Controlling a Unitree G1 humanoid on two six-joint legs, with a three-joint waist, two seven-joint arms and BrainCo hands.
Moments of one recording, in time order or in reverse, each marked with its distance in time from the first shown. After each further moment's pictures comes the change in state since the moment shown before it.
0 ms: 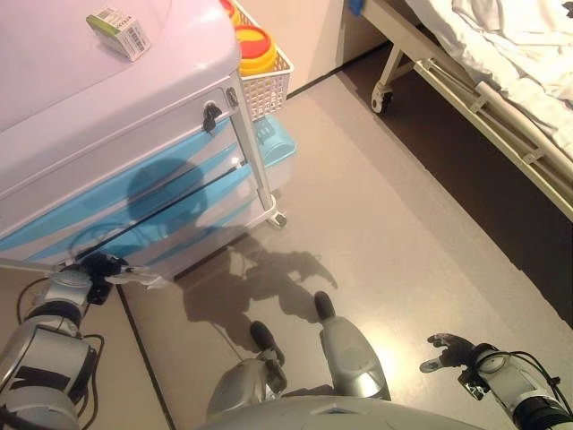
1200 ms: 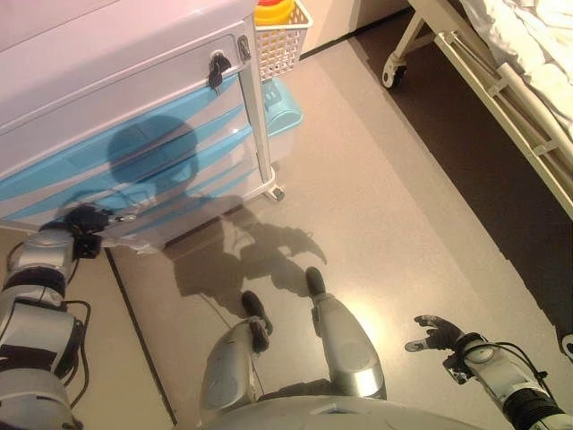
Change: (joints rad) left arm -0.091 0.025 0.002 -0.158 -0.270 0.001 -0.131; right arm -0.033 0.042 0.038 -0.014 0.117 -0.074 -0.104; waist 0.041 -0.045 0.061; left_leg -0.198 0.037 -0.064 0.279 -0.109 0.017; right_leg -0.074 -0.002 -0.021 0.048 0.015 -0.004
